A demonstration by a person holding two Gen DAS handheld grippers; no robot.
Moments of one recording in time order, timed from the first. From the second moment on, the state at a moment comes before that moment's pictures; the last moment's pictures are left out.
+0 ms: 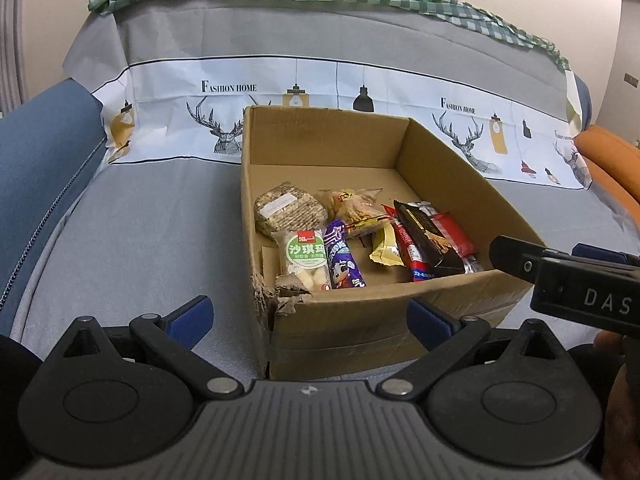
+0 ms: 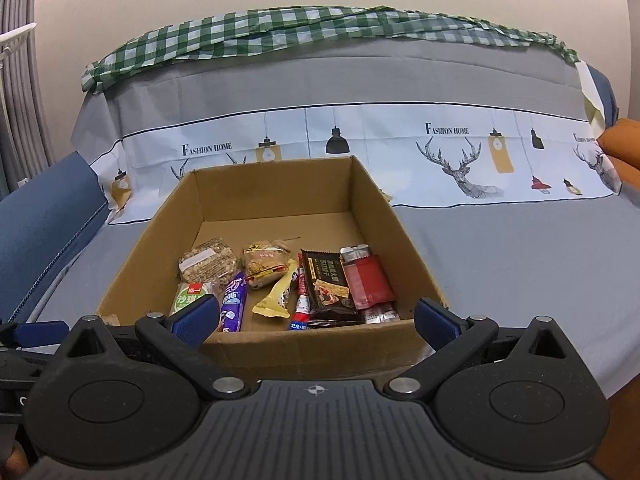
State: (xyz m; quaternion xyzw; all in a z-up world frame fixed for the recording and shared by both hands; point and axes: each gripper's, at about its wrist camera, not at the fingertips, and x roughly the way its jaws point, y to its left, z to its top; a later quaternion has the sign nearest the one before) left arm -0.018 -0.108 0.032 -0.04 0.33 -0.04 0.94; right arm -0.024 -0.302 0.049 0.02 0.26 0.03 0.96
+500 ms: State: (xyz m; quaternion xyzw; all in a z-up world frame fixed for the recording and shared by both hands) left arm -0.018 -0.106 0.033 -0.04 0.33 -0.04 0.94; right arm -0.023 -0.297 0.048 0.01 0.26 0.03 0.96
